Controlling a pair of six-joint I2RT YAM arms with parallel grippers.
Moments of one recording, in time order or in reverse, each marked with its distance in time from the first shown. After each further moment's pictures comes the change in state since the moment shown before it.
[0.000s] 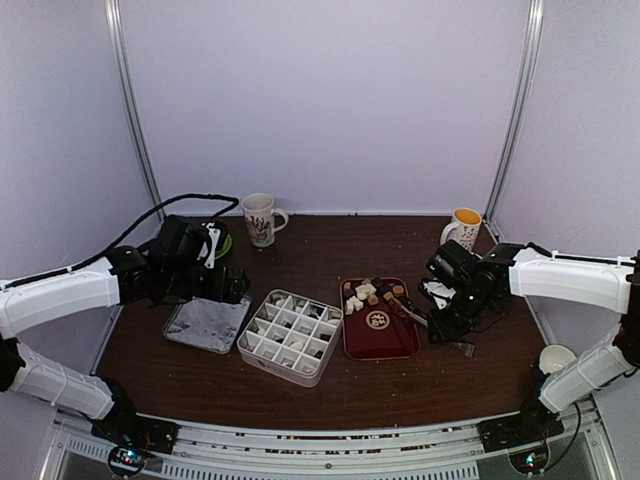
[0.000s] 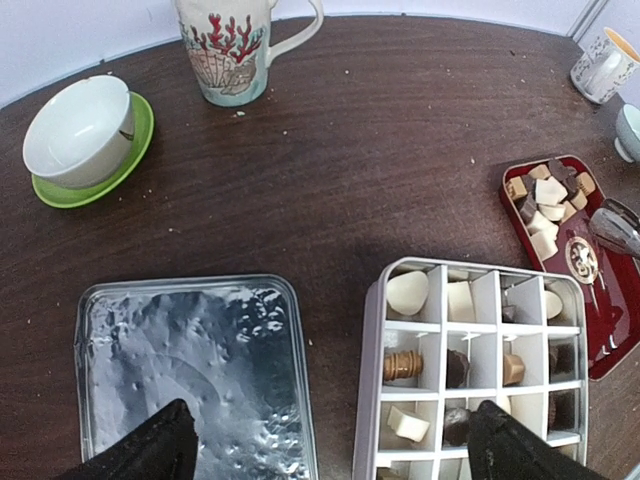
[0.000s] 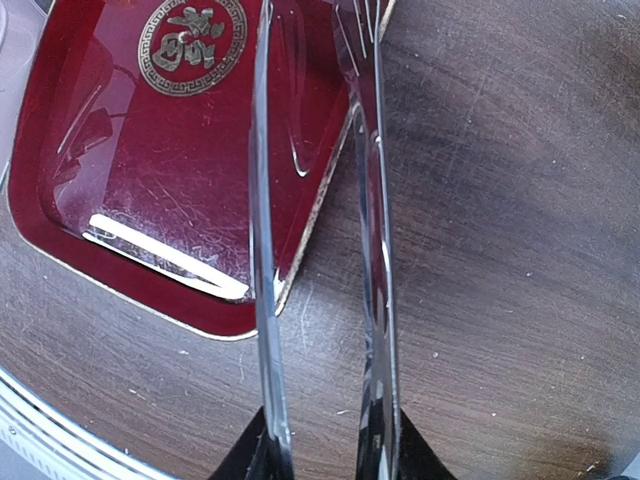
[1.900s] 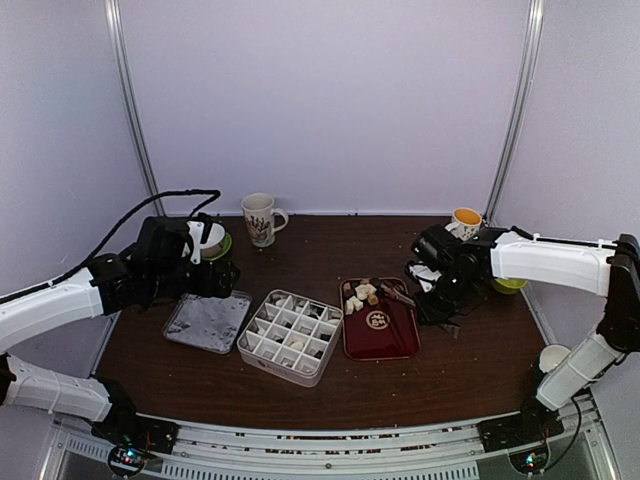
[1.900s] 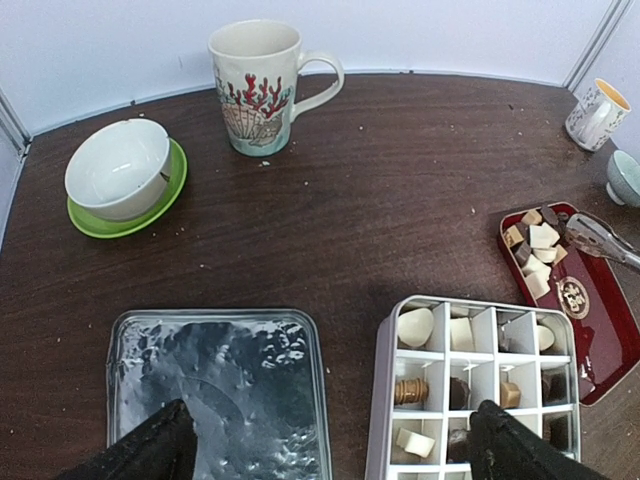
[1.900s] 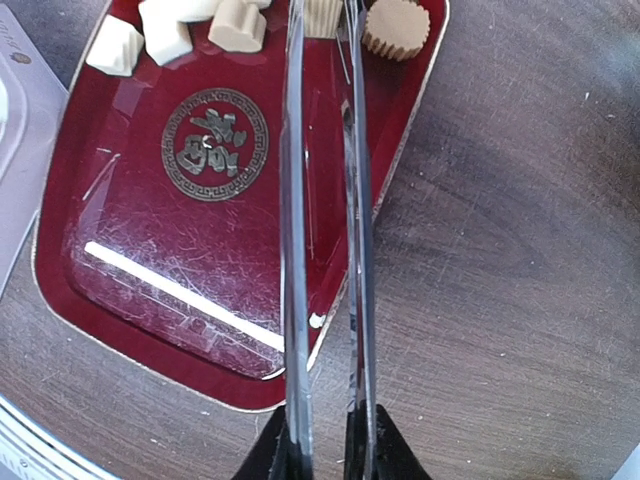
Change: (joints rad) left arm 0.014 -0.127 -0.062 0.063 -0.052 0.027; right arm -0.005 0.136 0.159 0.014 0.042 -0.048
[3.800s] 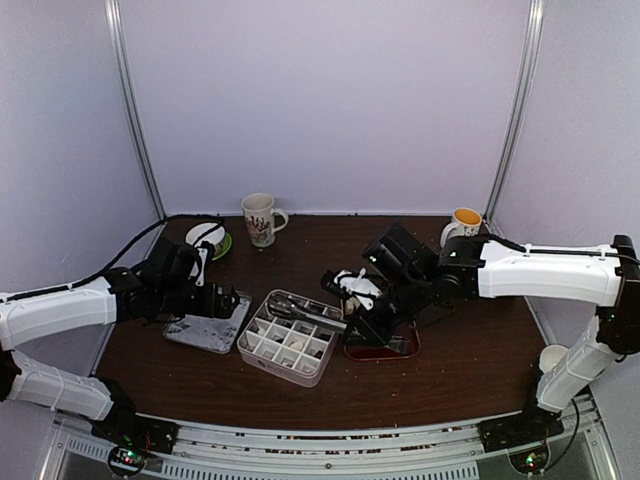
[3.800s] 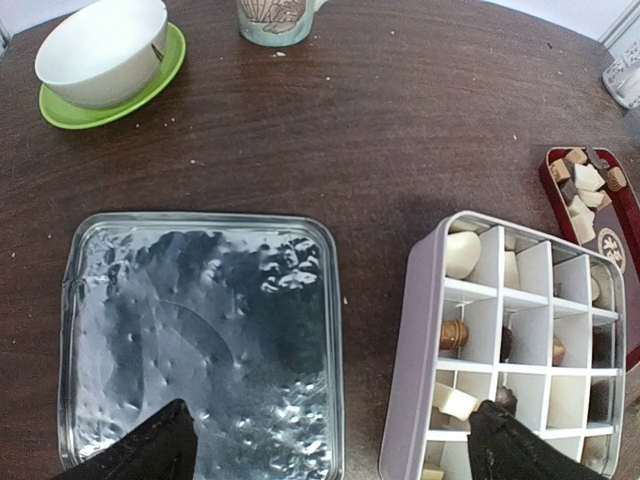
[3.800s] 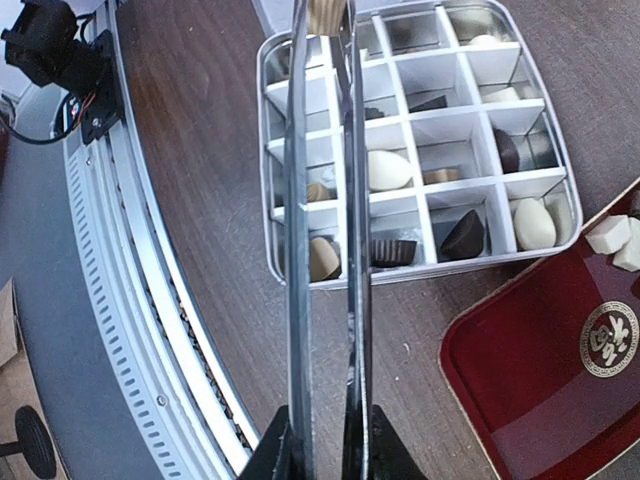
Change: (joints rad) left arm 0.045 0.063 -0.116 0.016 0.084 -0.098; right arm 0.354 0.022 0.138 0.213 -0.315 -0.159
